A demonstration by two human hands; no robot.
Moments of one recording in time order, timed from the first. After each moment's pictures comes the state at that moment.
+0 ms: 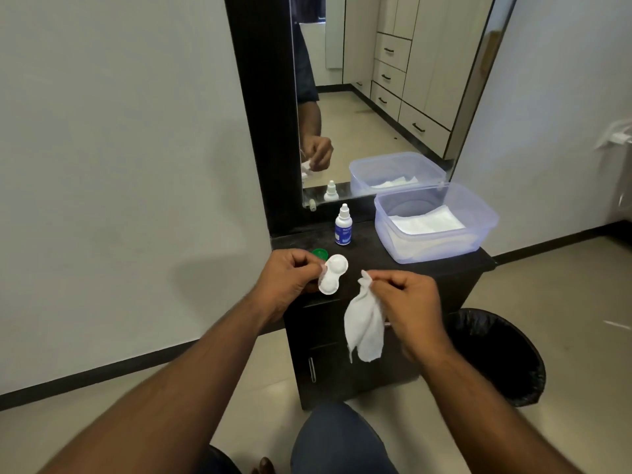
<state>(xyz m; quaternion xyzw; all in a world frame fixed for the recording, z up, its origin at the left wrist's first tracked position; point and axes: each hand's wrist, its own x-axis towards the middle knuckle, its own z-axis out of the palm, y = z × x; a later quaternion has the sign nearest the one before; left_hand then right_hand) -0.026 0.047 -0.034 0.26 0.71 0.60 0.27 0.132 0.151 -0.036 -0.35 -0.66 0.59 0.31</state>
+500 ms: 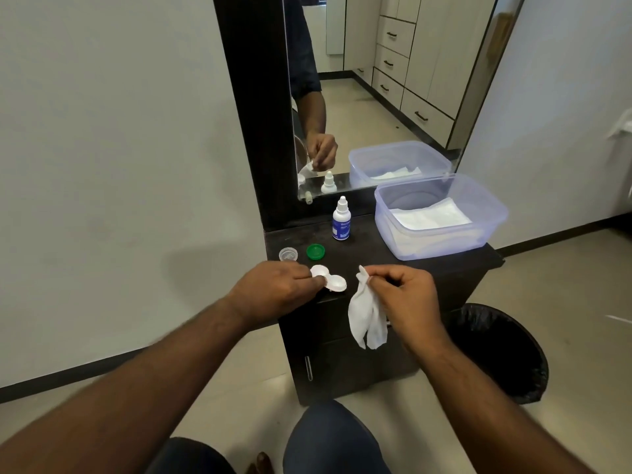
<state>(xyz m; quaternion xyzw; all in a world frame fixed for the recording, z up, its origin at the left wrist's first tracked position) -0.052 0.029 -0.049 0.75 0.62 0.11 -0.21 0.123 0.173 -0.054 -0.34 -0.70 0.55 0.29</state>
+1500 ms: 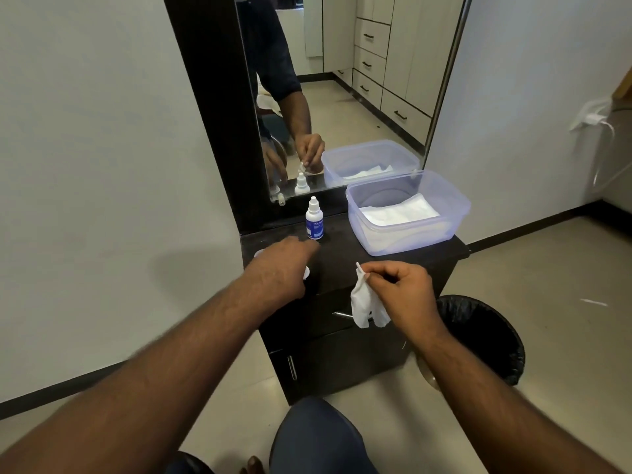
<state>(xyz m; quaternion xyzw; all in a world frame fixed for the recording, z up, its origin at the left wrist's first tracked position) 0.007 0.084 0.016 0.47 0.88 0.00 0.12 0.149 0.205 -0.063 -0.32 -0.75 0.49 0.29</state>
